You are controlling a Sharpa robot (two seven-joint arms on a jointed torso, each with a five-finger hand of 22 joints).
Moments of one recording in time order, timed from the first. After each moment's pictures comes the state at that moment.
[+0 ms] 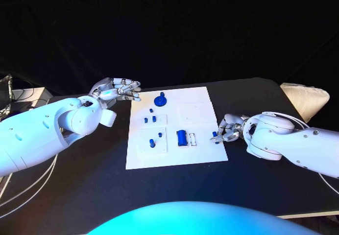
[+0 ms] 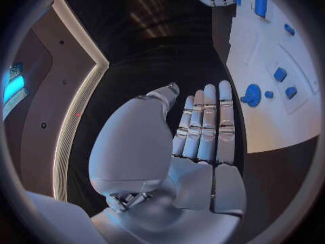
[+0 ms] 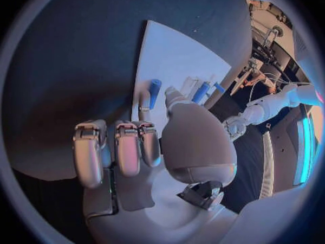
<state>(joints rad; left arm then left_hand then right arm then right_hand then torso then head) 0.96 -0.92 0.24 1.40 -0.22 -0.12 0.21 1.43 -0.20 0.43 0.24 0.05 0.91 0.19 0.28 0.23 1.11 0.13 0.22 0.07 1.01 0.08 0.57 0.36 0.18 1.02 0.18 0.40 0.32 1.16 -0.88 -0.16 1.60 -1.30 -0.12 -0.54 1.17 -0.12 0.09 0.29 0.13 1.06 0.05 0.34 0.66 1.47 -0.01 1.57 1.31 1.47 -0.08 1.56 1.31 0.01 1.47 0.03 1.56 1.31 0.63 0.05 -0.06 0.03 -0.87</state>
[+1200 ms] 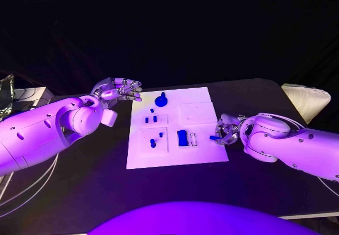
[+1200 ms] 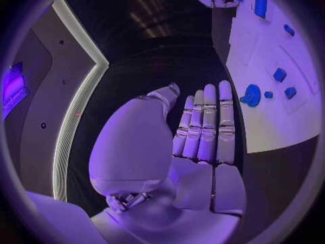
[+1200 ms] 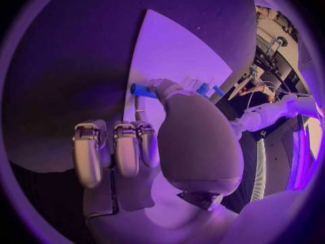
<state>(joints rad) 0.96 -0.92 0.24 1.40 -0.22 -0.12 0.20 1.43 -0.20 0.43 0.24 0.05 0.91 0.19 0.28 0.23 1.11 0.13 0.22 0.07 1.01 0.08 0.57 0.36 0.18 1.02 0.18 0.40 0.32 1.15 -0.86 -0.16 1.61 -1.37 -0.15 -0.53 1.37 -0.25 0.41 0.24 0.53 1.05 0.08 0.24 0.71 1.47 0.00 1.57 1.31 1.47 -0.07 1.56 1.31 0.01 1.47 0.03 1.56 1.31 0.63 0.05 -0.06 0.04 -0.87</state>
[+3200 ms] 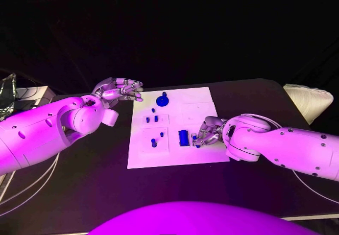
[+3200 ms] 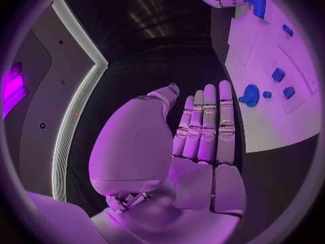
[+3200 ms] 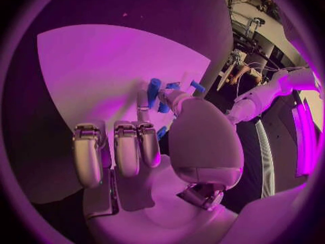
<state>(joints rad) 0.96 -0.92 0.24 1.41 -0.22 -0.12 0.20 1.43 -0.20 0.43 0.25 0.05 0.91 0.19 0.28 0.23 1.11 0.13 0.22 0.07 1.01 0.08 0.57 0.36 0.18 1.03 0.18 0.40 0.32 1.17 -0.73 -0.17 1.60 -1.15 -0.15 -0.55 1.14 -0.21 0.47 0.28 0.45 1.09 0.06 0.28 0.63 1.47 0.00 1.57 1.31 1.47 -0.07 1.56 1.31 0.01 1.47 0.03 1.56 1.31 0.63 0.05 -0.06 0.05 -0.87</state>
